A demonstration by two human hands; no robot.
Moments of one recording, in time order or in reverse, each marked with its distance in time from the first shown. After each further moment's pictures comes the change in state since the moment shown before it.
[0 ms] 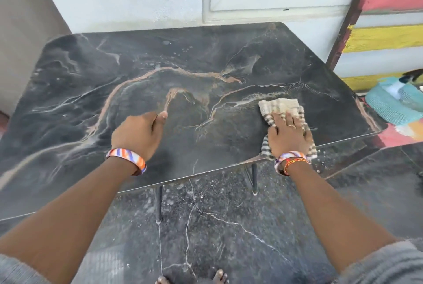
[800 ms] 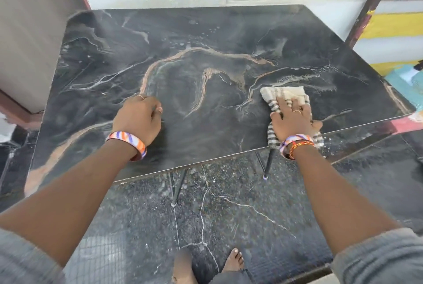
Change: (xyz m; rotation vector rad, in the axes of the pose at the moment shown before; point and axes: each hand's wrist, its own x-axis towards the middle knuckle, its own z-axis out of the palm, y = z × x) left_hand 0.002 -0.114 -0.020 0.011 -0.050 0.088; right_hand -0.044 -0.078 0.025 -0.114 -0.069 0.054
